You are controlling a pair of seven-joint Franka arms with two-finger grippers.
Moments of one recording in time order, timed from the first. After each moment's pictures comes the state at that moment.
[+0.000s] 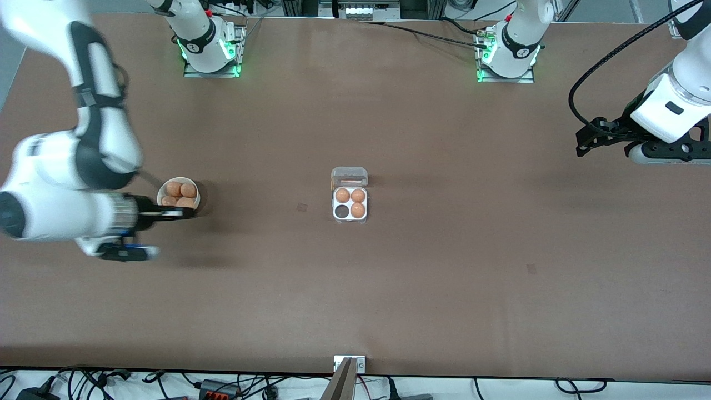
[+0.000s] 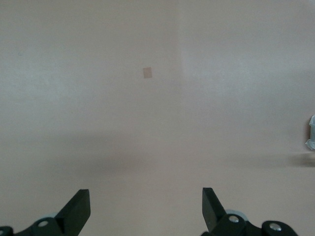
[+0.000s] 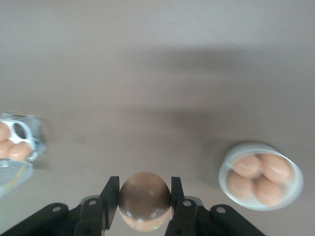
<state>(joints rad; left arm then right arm) 0.19 -0.02 -0.26 -1.70 0.00 1.71 -0.08 0.18 0.57 -0.02 -1.35 0.24 1.74 0.05</state>
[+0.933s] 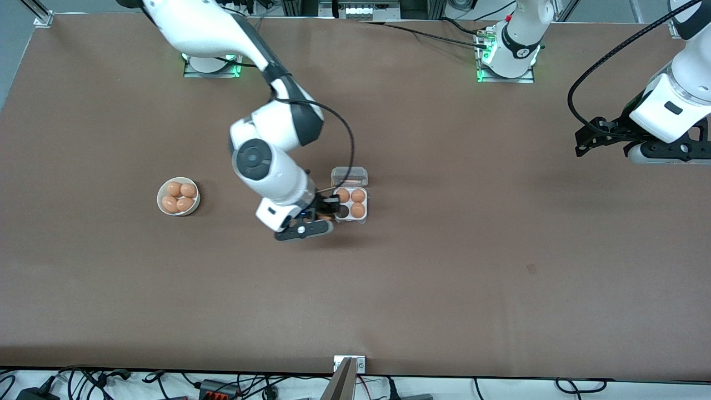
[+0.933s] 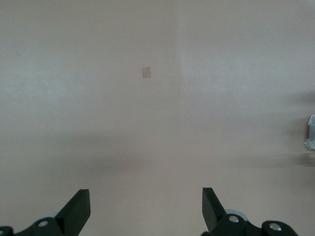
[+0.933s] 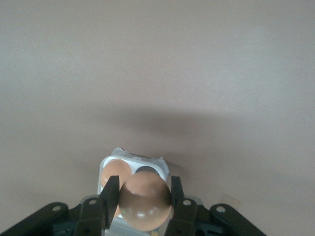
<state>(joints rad) 0.19 -0.02 -0.26 -1.70 0.00 1.71 -0.08 0.62 0.72 -0.02 -1.36 0.24 2.23 0.33</state>
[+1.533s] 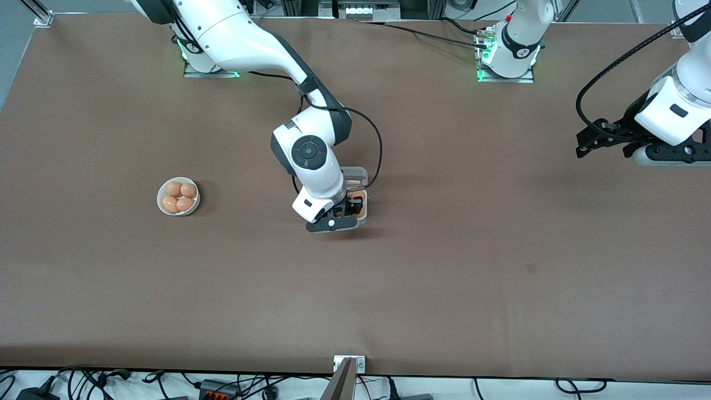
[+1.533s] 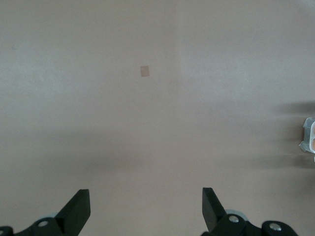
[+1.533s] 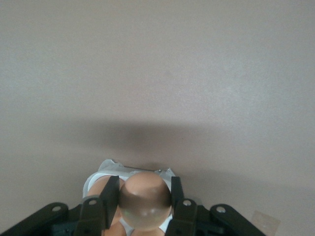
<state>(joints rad) 0.19 -0.01 -0.25 -1.70 -0.02 1.71 -0.09 0.69 0.82 -0.03 -1.36 0.07 2.34 0.54</state>
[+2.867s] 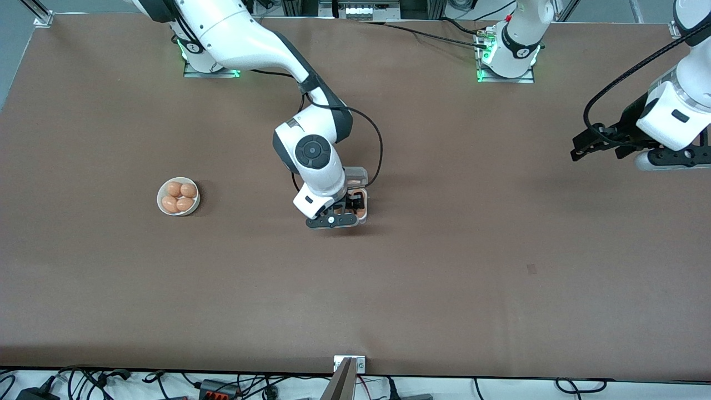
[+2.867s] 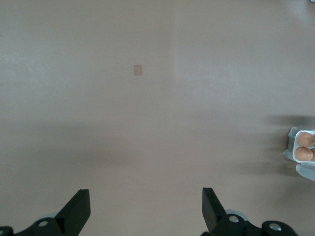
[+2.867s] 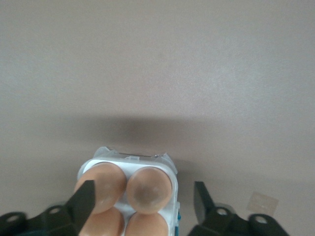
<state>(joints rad) 0.20 0.01 -0.25 -1.68 -0.06 1.71 -0.15 0.70 0.79 -0.03 -1.38 0.06 2.29 0.59</state>
